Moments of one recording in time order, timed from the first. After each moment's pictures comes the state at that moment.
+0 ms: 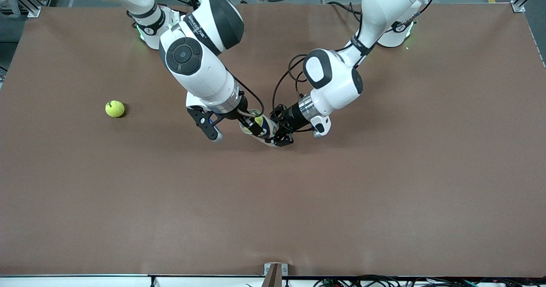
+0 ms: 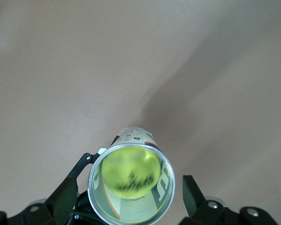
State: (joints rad) left arm -0.38 0.57 -0.47 -1.83 -1.22 2.92 -1.24; right arm 0.70 0.44 -0.10 -1.40 0.27 1.93 1.39
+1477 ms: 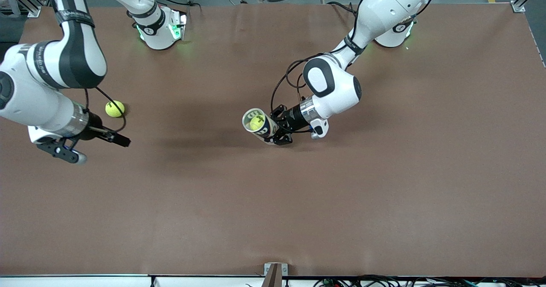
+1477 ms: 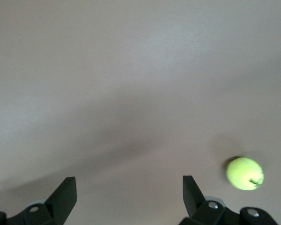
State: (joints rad) left arm -0.37 0.62 -0.47 -1.81 -1.61 2.82 -0.80; right arm 0.15 0.13 -0.14 -1.90 0.06 1.96 0.35
